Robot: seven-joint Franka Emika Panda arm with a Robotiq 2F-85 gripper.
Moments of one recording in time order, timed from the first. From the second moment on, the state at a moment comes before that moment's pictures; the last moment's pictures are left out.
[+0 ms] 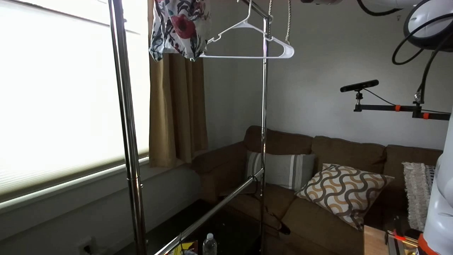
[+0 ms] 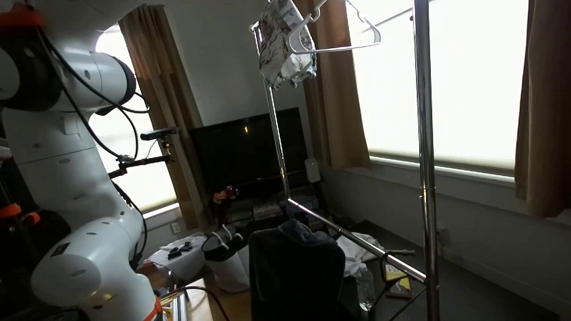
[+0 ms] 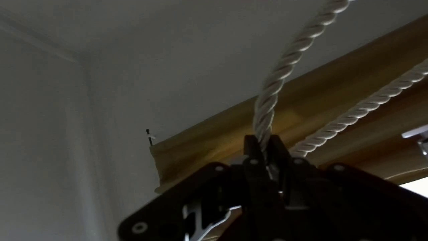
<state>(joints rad) -0.19 -0.03 -0.37 -1.21 -0.09 2.85 -1.04</state>
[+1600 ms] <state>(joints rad) -0.17 -0.09 -0.24 -1.24 -0.35 2.43 -0.81</state>
